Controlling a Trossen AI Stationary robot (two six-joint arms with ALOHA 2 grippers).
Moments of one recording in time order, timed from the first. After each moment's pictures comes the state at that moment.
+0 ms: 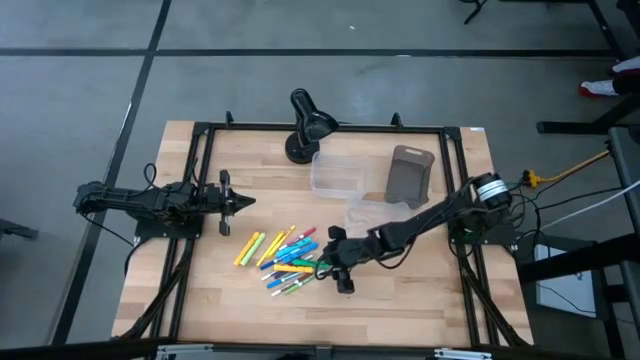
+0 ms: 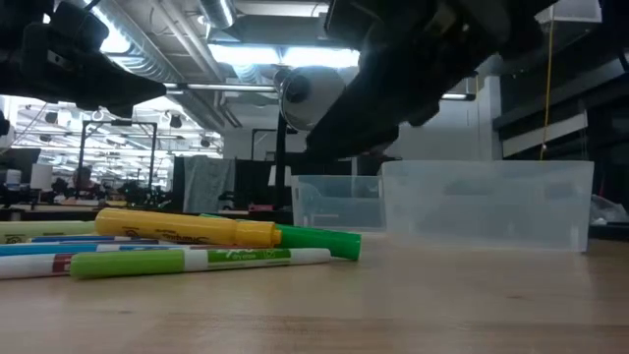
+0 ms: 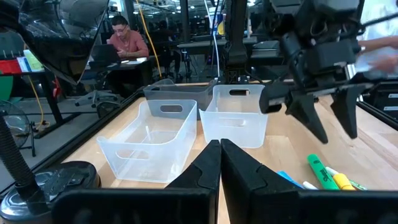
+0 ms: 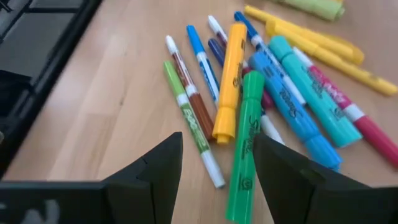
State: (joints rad) left arm -0.07 0.08 0.01 0.04 -0.22 0.05; right arm 0.34 1.83 1.03 0.16 0.09 0.20
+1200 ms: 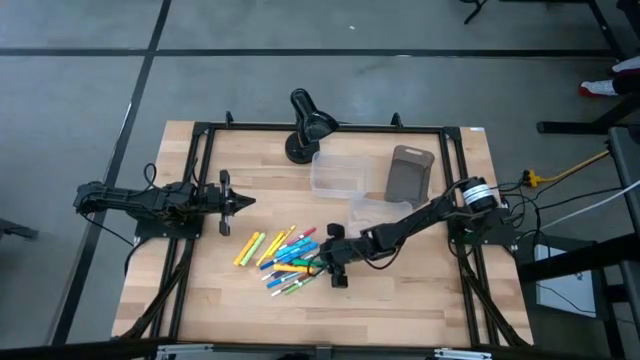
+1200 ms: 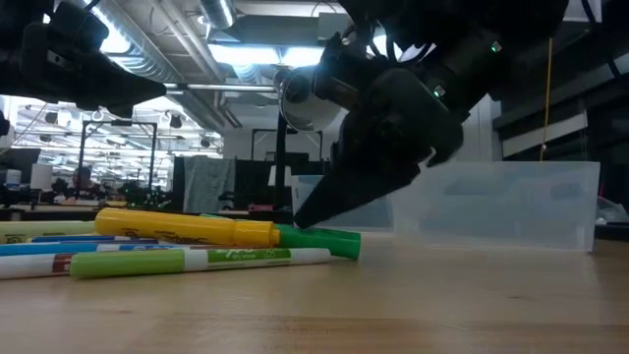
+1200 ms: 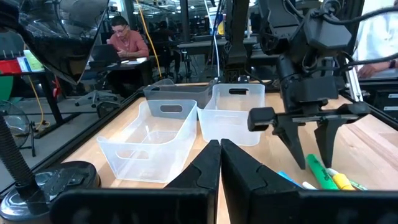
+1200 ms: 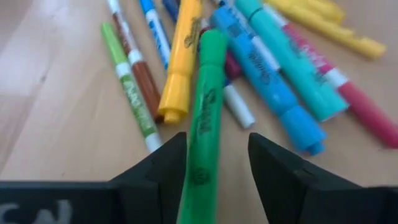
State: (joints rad) left arm -0.07 0.08 0.01 0.04 -0.22 0.05; right arm 0.31 1.94 1.03 0.20 0.16 0.18
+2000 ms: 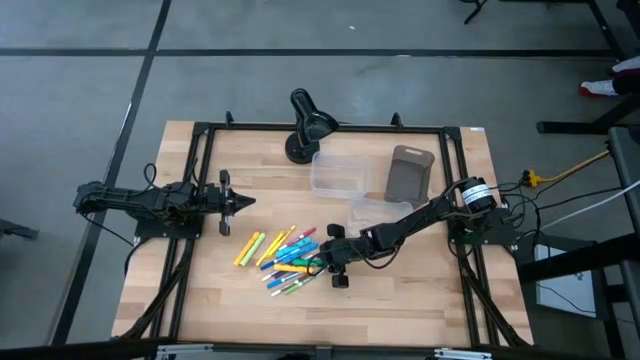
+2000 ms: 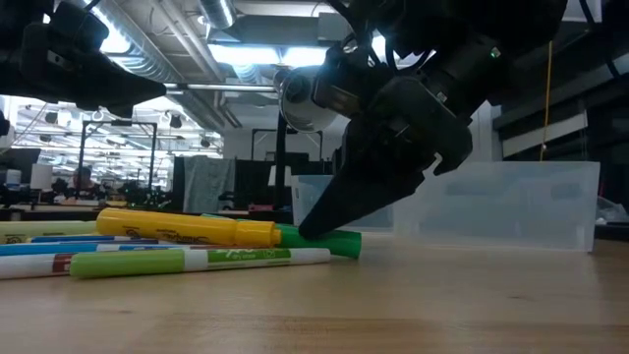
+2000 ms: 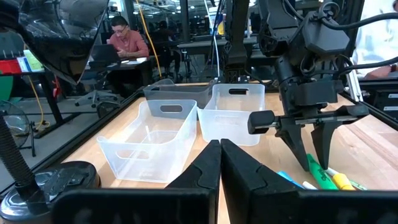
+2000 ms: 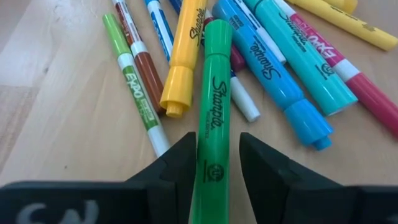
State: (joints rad) left arm -0.07 0.08 0.01 0.04 -0.22 0.05; right arm 0.31 1.94 1.03 0.19 0.13 0.18
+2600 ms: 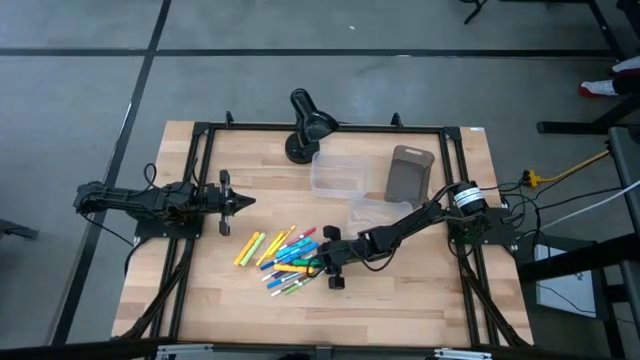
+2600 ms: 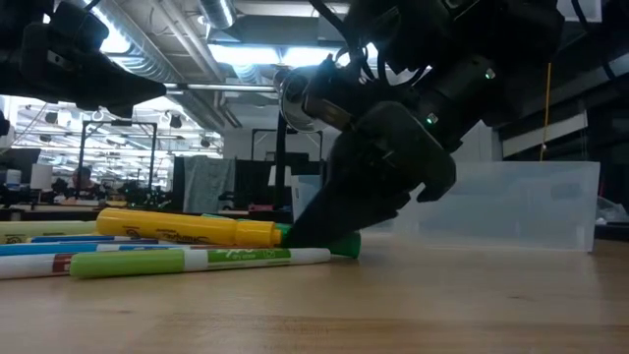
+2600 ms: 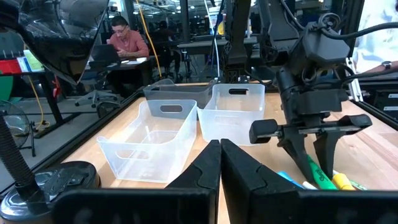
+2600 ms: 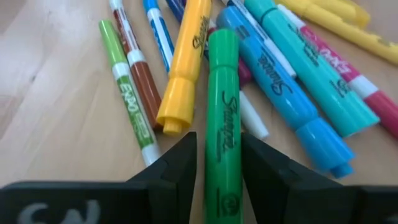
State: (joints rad) left arm -0.07 0.08 0.01 0.04 -0.22 0.05; right arm 0.30 2.01 1.03 0.32 0.14 0.14
